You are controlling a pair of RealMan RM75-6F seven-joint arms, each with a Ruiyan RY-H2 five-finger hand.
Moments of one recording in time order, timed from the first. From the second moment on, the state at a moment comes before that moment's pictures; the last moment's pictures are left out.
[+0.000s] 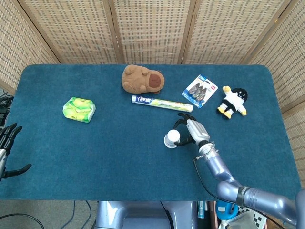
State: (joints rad) left arm -0.11 -0.93 -0.03 -1.77 1.53 1.46 -0.06; right arm 0.73 -1.53 0.30 -1.49 -0.86 0.82 0.01
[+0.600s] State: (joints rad) left arm -0.10 -0.93 -0.03 -1.76 1.53 1.47 -0.08; right arm 0.73 -1.54 0.30 -1.49 -0.86 0.82 0.03
